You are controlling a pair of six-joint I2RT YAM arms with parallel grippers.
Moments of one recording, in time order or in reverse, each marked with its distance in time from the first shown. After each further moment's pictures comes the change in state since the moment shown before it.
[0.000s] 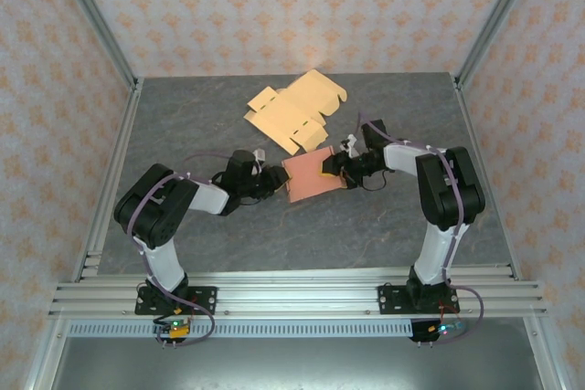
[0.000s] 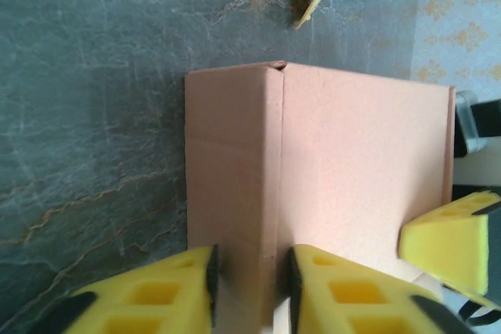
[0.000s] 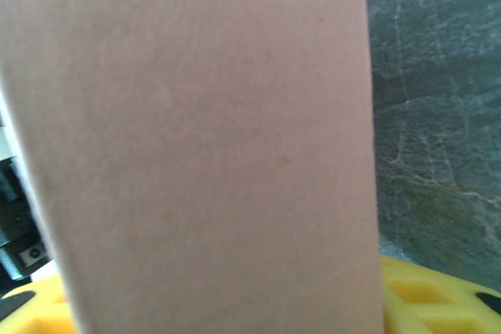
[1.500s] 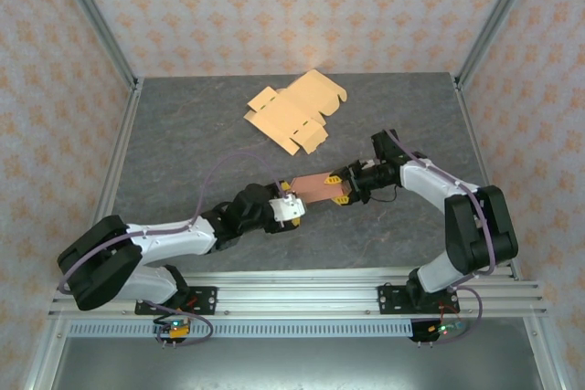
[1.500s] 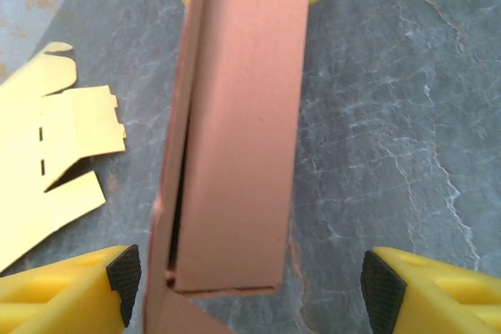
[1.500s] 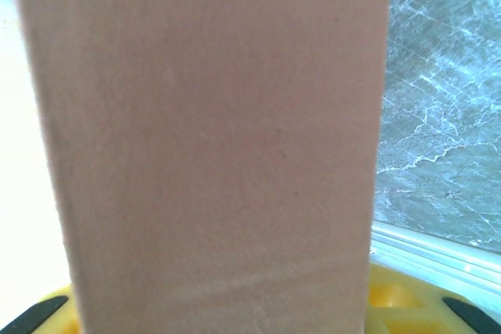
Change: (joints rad) left arm -0.387 -0.478 -0.152 -0.263 -0.447 1.690; right arm 0.016 -0.352 -0.197 -0.126 -0.050 0.749
